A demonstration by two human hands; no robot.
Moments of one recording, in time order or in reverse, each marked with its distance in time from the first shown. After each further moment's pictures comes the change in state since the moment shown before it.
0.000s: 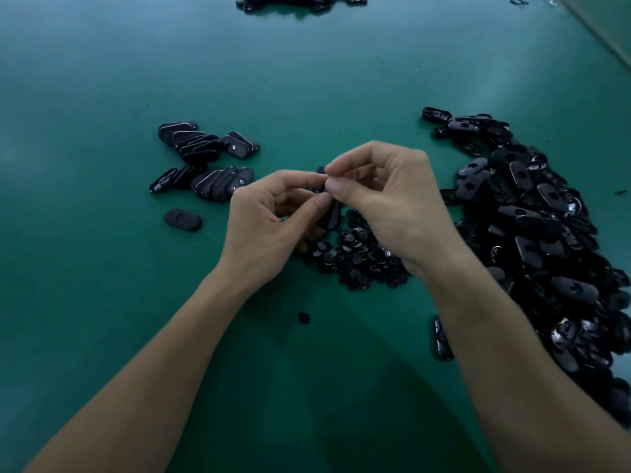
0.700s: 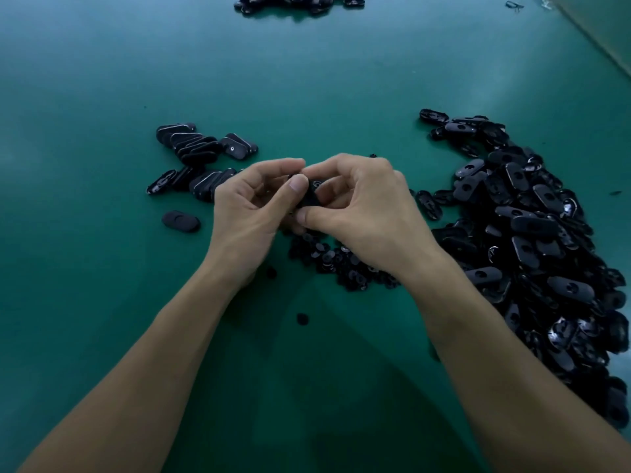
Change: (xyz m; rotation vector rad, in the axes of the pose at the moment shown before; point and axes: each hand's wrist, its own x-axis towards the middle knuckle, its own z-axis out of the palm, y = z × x) left_hand 0.010 -0.008 -0.012 -0.181 0.073 -0.097; right_hand -0.003 -0.008 0.014 -0.214 -0.097 0.023
